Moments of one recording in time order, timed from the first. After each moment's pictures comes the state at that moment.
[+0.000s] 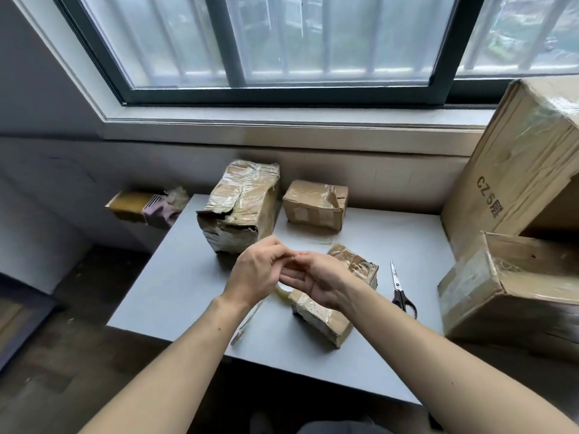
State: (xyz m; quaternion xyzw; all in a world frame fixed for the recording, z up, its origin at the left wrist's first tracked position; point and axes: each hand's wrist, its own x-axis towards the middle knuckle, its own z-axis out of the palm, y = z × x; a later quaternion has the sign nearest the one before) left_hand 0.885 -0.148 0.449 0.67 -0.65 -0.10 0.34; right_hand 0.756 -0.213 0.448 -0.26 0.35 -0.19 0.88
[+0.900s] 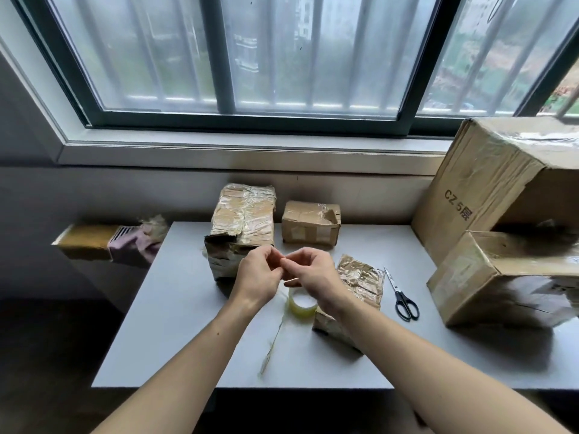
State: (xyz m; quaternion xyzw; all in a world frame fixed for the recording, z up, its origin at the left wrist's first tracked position) left_hand 0.975 -0.135 0.458 0.69 -0.51 -0.30 0.41; right_hand 0.849 -0.165 0.465 -0.52 0.48 -0.35 0.62
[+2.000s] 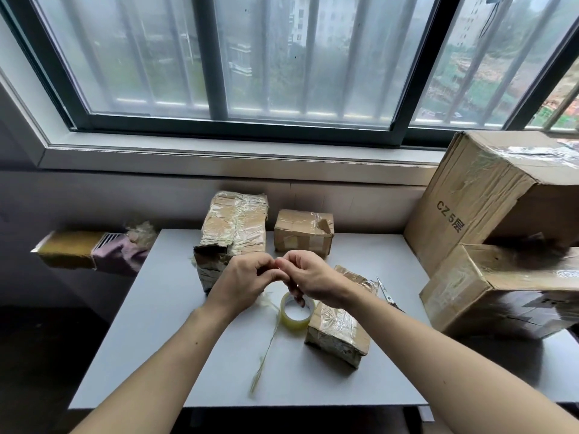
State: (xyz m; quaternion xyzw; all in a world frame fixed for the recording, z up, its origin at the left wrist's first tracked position) left_hand 1.000 -0.149 0.464 0.57 -0.68 -0.20 0.41; right_hand 0.837 -0.190 0.493 -0.67 0.41 -0.19 0.59
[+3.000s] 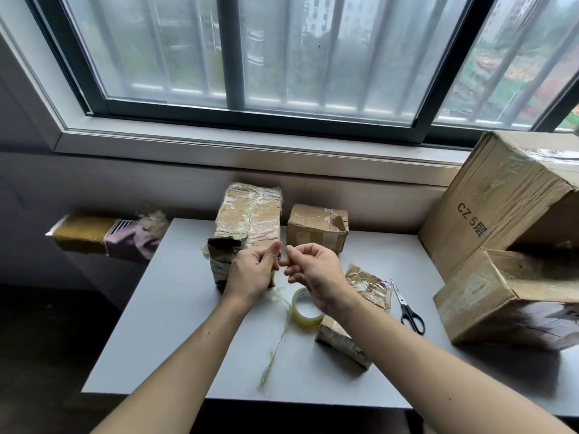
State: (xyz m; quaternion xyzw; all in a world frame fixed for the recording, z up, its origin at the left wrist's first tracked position) left_hand 1.004 -0.154 0.453 0.66 -0.46 -0.34 0.49; right_hand 0.873 -0.183 0.485 -0.42 0.45 -0.39 0.69
